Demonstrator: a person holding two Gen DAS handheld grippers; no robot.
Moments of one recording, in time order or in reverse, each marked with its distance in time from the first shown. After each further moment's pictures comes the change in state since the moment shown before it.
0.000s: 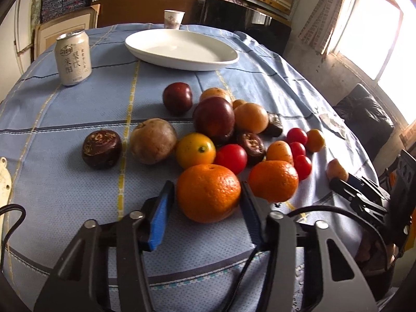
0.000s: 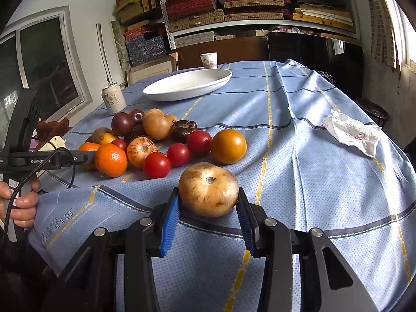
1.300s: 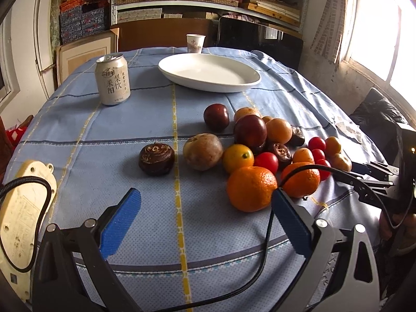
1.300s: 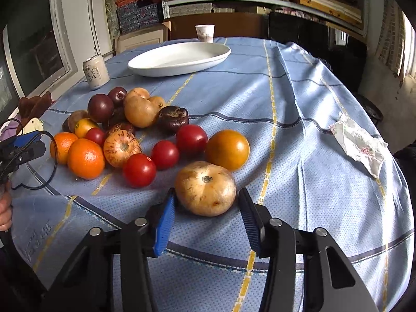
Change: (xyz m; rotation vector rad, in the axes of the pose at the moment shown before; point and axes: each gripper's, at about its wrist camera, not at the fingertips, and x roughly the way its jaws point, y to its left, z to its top) left arm -0.039 0.023 -0.013 0.032 -0.116 0.157; right arm 0.032 0.016 0.029 -0.089 0.157 -0.110
